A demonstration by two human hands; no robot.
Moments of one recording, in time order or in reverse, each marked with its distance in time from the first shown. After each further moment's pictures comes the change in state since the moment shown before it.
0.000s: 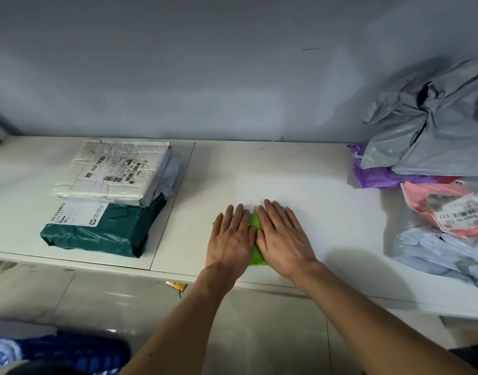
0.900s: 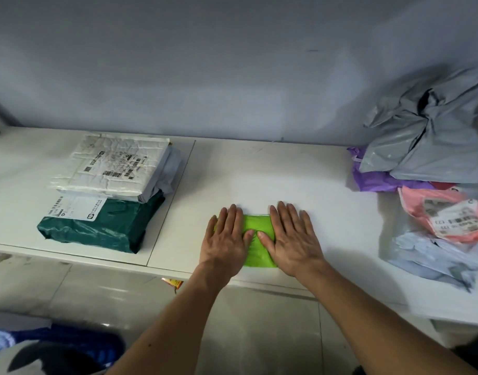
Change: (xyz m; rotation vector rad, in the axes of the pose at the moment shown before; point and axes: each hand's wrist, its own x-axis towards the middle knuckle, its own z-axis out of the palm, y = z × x) left_hand -0.004 -0.006 0.007 0.077 -0.050 -0.040; right_hand -0.004 0.026 0.010 -0.072 -0.141 0.098
